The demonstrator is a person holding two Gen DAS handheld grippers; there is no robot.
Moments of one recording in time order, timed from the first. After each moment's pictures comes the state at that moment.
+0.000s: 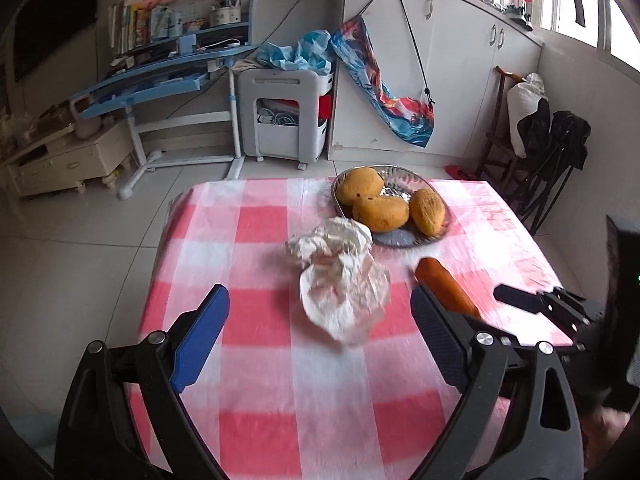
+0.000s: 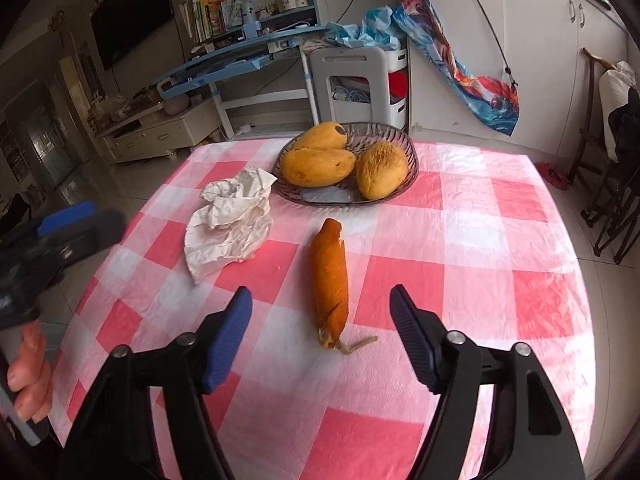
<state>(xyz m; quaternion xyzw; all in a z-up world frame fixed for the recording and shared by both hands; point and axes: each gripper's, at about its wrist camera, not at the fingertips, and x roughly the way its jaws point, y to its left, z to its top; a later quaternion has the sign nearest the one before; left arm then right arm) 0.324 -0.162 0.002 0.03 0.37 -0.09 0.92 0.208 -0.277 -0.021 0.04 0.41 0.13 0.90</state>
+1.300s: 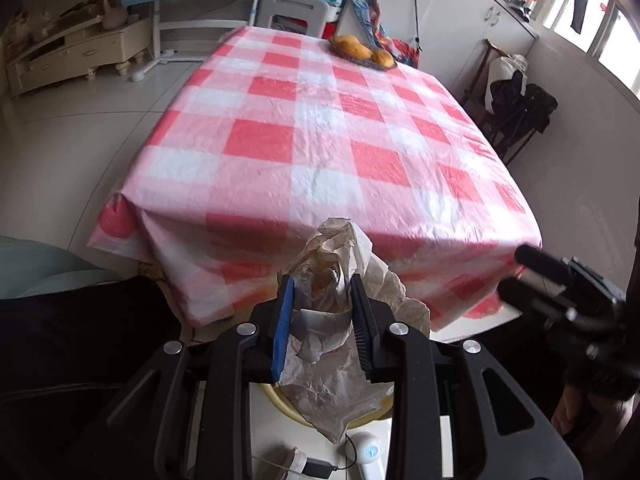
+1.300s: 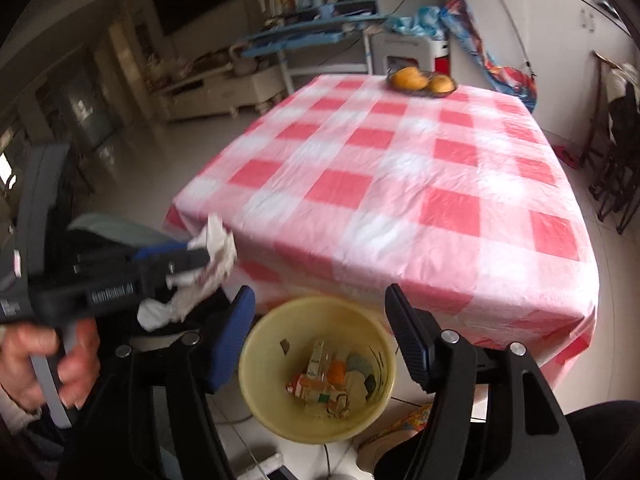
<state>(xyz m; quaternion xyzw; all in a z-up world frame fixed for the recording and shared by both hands) -0.011 -0.098 -0.060 -0.07 0.48 -0.12 0.87 -0.093 -0.241 0.001 0.04 0.41 0.19 0.89</state>
